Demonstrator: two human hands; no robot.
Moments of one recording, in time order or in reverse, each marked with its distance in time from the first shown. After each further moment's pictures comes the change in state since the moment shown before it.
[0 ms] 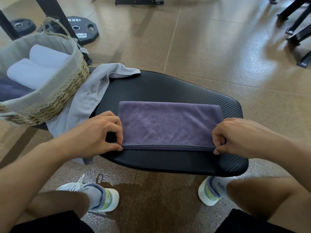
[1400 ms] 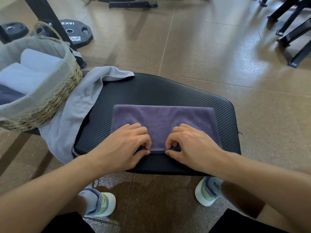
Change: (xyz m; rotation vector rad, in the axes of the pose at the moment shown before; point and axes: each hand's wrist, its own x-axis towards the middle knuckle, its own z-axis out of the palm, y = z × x) left_hand 0.033 0.062 0.044 0.184 0.096 0.142; right_hand 0.022 -0.082 0.024 0.323 0.331 -0.157
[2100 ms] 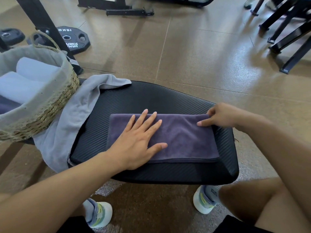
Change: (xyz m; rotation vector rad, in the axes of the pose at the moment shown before) left_hand 0.045 -0.004 0.022 0.025 -0.167 -0.263; right_hand 0.038 0.106 -0.069 0.198 -0.177 0.669
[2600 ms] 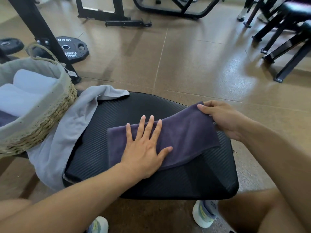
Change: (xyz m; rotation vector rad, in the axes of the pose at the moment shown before) left_hand 0.026 0.025 0.006 0.069 0.045 -0.219; right_hand 0.000 -0.018 -0.006 0.858 0.092 -0.017
